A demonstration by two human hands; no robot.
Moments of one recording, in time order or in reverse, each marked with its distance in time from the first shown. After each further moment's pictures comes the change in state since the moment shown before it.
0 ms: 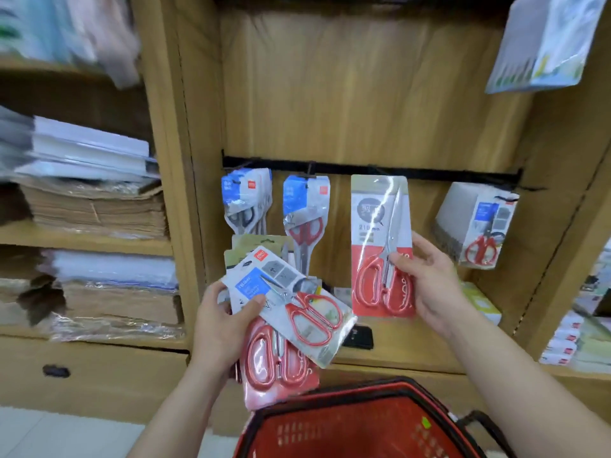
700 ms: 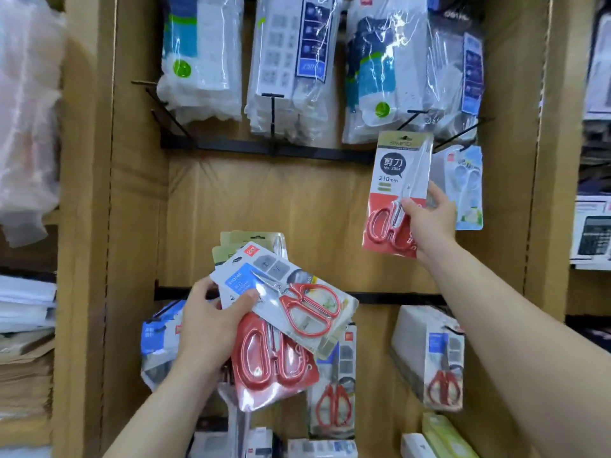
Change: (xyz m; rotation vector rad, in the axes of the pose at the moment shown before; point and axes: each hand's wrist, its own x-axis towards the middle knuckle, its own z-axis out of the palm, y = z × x) left_hand 0.128 0.176 0.133 -0.145 -0.059 0.266; right_hand 0.179 -0.254 -0.009 -0.023 0.329 -0.581
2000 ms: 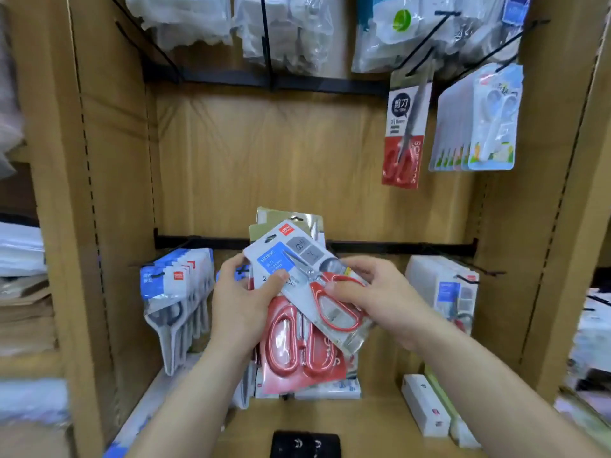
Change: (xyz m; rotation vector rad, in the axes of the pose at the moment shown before) left_hand -0.022 -0.055 0.042 -0.021 -0.039 -0.044; right_hand -0.138 0.075 -0.022 -0.328 -0.702 0.345
